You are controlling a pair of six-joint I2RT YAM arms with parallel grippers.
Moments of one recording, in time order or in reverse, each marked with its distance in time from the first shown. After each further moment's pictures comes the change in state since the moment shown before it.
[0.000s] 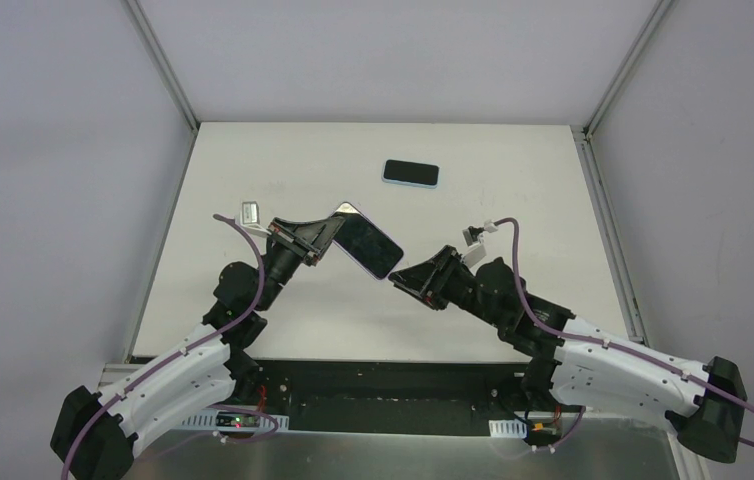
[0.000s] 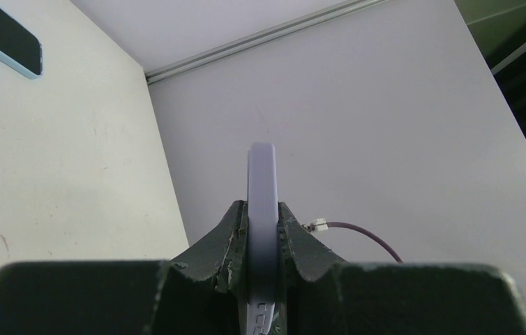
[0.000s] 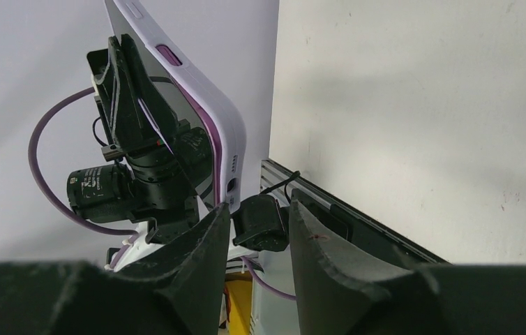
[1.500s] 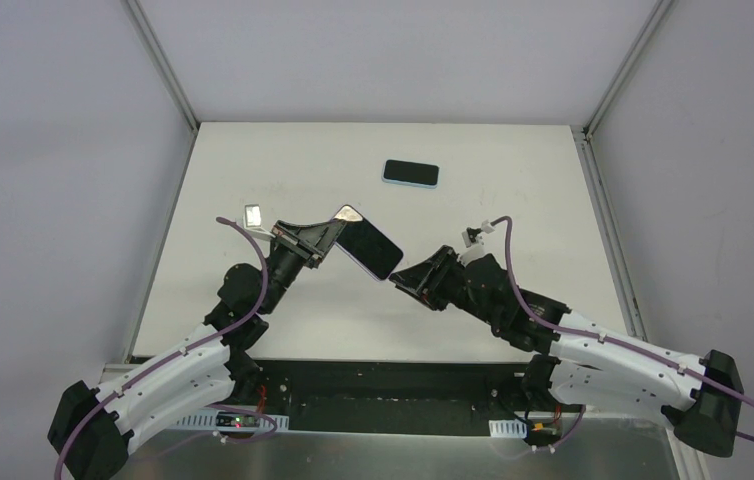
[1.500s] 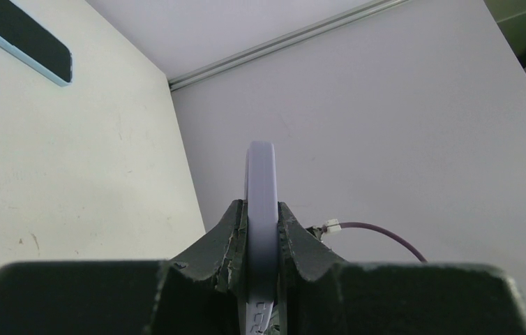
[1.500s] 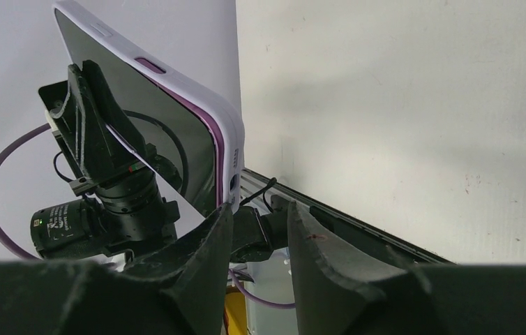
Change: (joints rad) left arm -0.059 -0.002 0.000 -0.037 -0.085 0.064; right arm 0.002 0.055 0.056 -0.127 0.060 0.056
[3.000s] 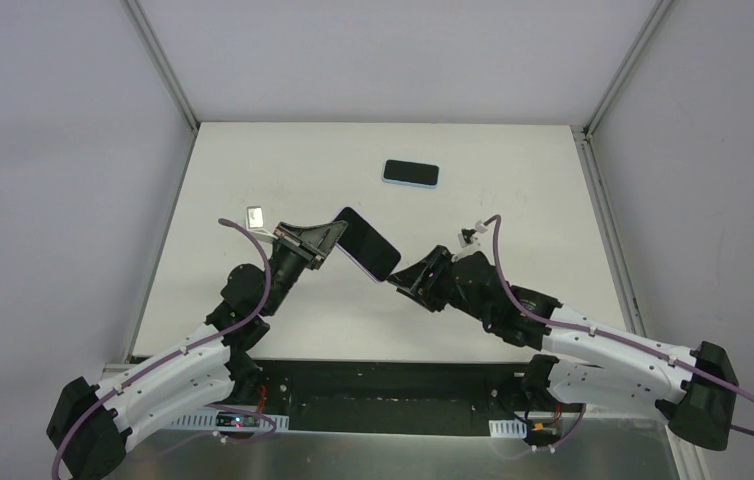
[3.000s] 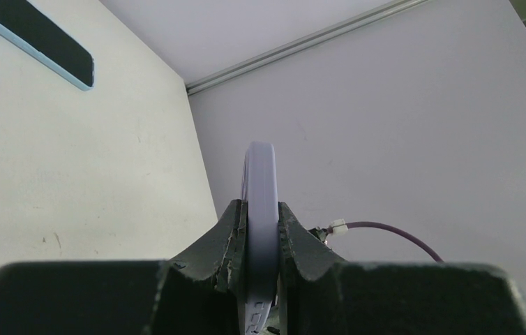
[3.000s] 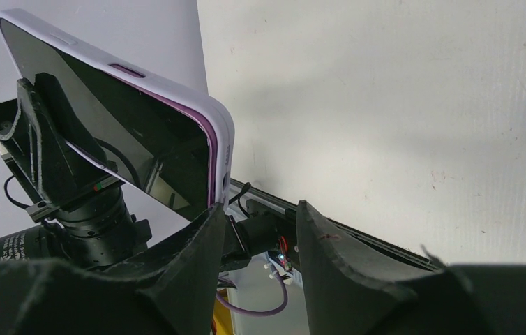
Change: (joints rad) left arm -0.032 0.007 0.000 -0.018 -0.055 0.041; right arm 0.000 0.067 0.029 -0.060 0.018 0.006
